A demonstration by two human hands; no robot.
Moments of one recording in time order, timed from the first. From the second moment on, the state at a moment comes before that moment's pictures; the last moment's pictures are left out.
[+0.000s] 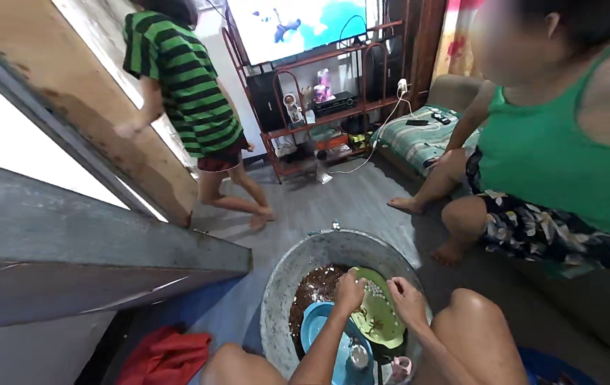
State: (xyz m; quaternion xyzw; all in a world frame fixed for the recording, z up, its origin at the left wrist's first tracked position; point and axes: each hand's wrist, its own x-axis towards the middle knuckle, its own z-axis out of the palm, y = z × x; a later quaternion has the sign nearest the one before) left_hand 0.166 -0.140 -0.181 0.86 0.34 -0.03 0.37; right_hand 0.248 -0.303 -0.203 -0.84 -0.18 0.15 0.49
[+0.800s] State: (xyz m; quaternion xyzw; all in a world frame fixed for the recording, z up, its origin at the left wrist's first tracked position) left_hand 0.091 -0.147 -0.205 0.66 0.35 0.07 0.66; right_hand 0.227 -0.286 -0.227 -0.76 -0.44 0.23 0.41
